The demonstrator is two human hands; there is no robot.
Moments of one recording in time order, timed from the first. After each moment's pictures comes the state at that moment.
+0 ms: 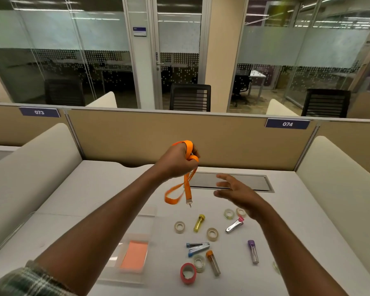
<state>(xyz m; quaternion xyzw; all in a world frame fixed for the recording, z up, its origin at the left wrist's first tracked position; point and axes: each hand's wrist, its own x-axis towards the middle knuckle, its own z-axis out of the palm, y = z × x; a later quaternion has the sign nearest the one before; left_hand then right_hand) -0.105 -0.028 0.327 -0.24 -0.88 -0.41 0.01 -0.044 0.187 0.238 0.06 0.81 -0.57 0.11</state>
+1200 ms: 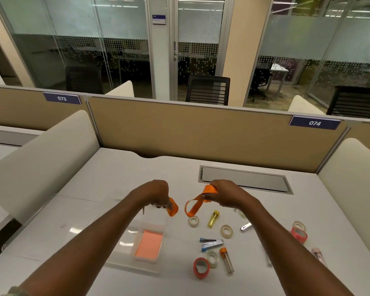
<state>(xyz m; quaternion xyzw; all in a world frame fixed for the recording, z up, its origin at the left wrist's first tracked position) -0.102 -0.125 0.246 -0.07 -0.96 -0.07 -0.27 -0.088 0.113 0.221 -0.06 0.96 -0.24 0.13</state>
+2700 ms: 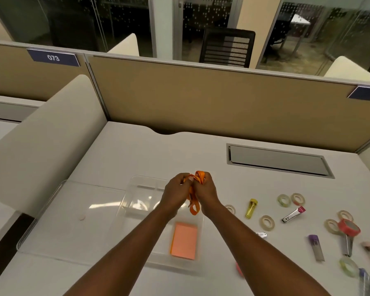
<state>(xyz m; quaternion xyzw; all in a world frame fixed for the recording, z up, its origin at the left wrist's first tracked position) -0.167 -0.200 0.108 0.07 -0.77 -0.62 -0.14 -0.174 -0.088 0.077 0.21 0.72 -0.66 0.05</state>
